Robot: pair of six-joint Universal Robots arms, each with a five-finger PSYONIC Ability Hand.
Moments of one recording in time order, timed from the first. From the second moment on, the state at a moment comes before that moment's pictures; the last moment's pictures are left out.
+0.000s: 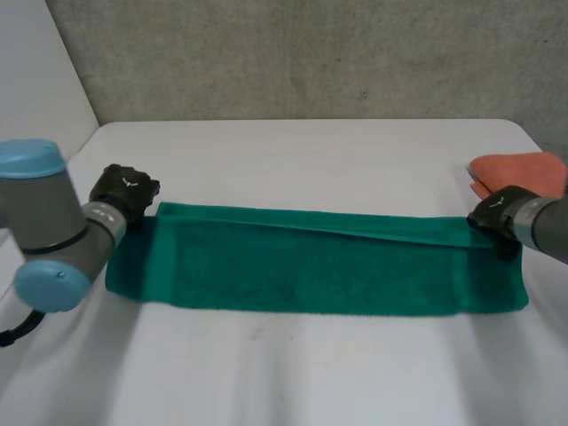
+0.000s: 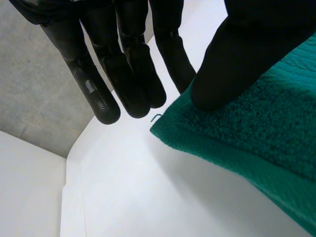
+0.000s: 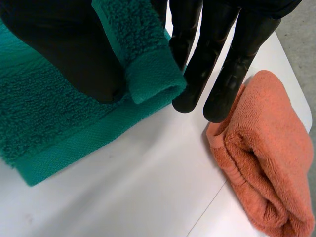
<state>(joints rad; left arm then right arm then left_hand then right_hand) 4.48 -2.18 -1.36 3.26 -1.56 3.81 1.71 -0.95 1.14 0.45 1.54 2.22 1.15 1.20 1.19 1.20 0.98 0.99 1.17 1.18 1.19 0.99</state>
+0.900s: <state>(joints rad) 4.32 -2.05 -1.52 3.45 -1.61 3.67 1.61 -1.25 1.57 0.07 1.33 2.63 0.18 0.19 0.19 0.19 0.05 0.20 0.22 0.22 0.24 0.07</state>
